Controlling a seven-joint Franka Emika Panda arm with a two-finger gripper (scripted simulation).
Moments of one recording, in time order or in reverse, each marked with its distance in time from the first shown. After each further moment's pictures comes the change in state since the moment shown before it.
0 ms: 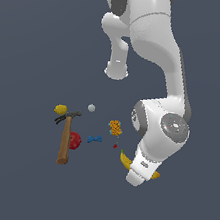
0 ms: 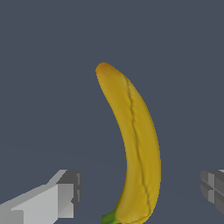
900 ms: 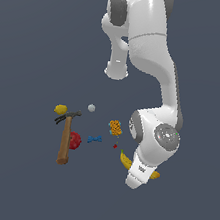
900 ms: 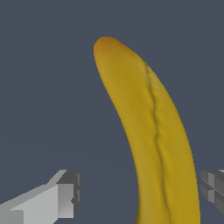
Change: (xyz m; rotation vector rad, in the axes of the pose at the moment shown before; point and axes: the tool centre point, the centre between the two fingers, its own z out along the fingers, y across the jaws) arm 0.004 -0.003 0.049 0.001 0.002 -0.030
